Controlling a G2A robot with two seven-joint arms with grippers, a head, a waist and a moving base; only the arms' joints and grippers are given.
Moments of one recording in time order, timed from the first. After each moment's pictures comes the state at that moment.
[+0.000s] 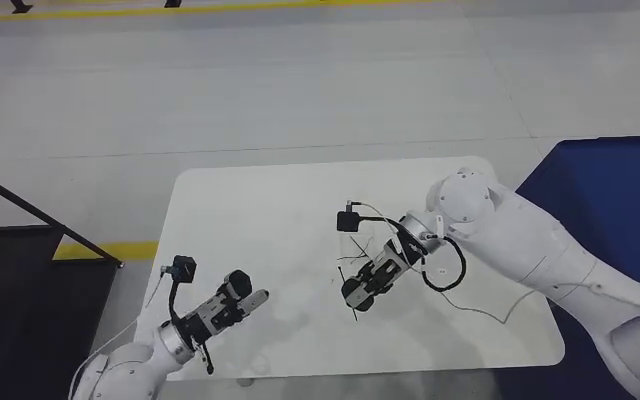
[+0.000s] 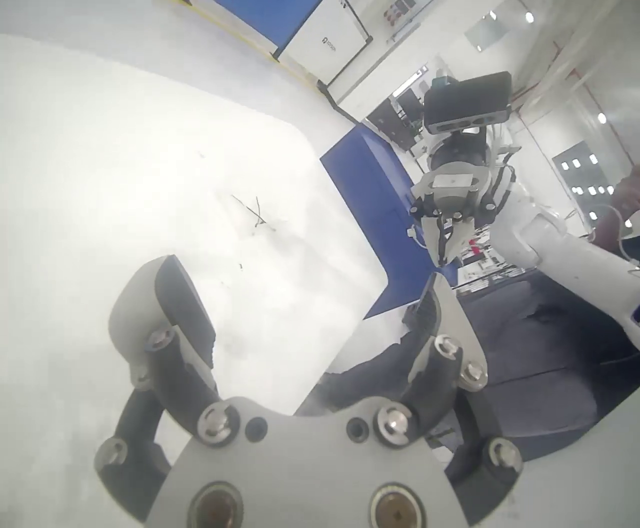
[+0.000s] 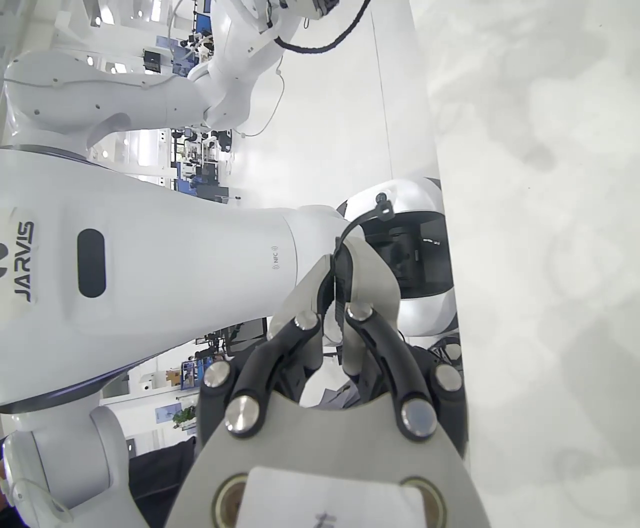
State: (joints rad) left arm 1.74 -1.13 -1.58 -1.97 0.23 -0.46 -0.63; right arm -0.34 -0.90 0.36 -1.45 0.68 -0.34 1.48
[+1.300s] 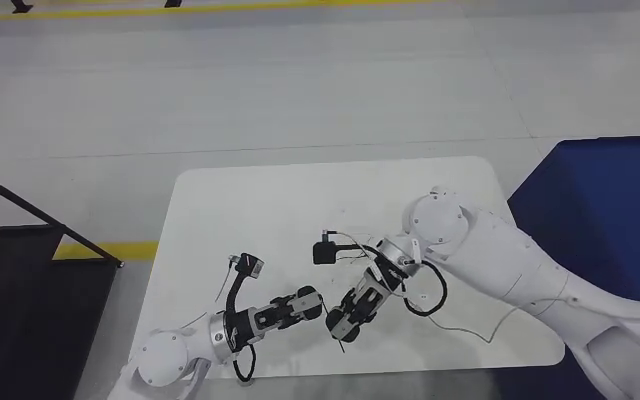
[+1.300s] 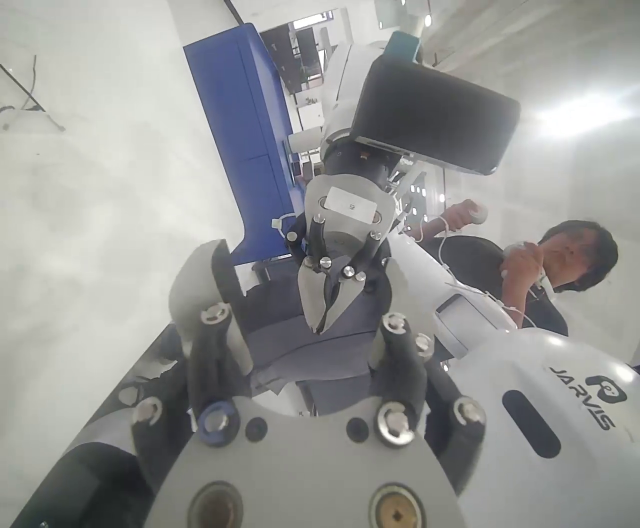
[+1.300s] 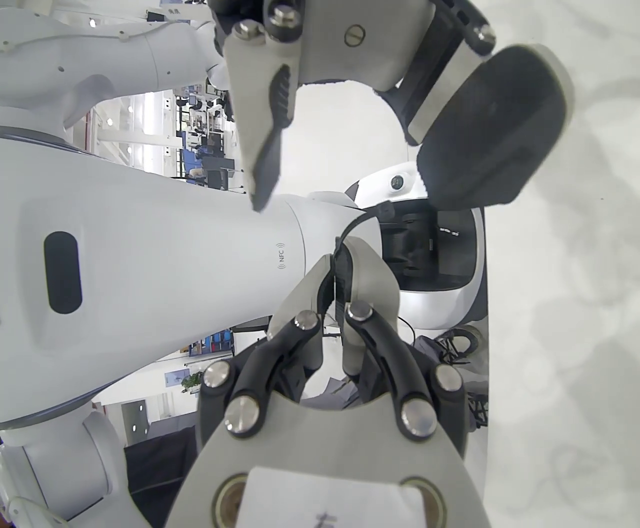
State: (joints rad) left arm 1.55 -1.13 -1.30 -1.92 -0.28 -0.23 -0.87; right arm -0.42 -0.97 0.39 -1.52 0.60 -0.27 1.50
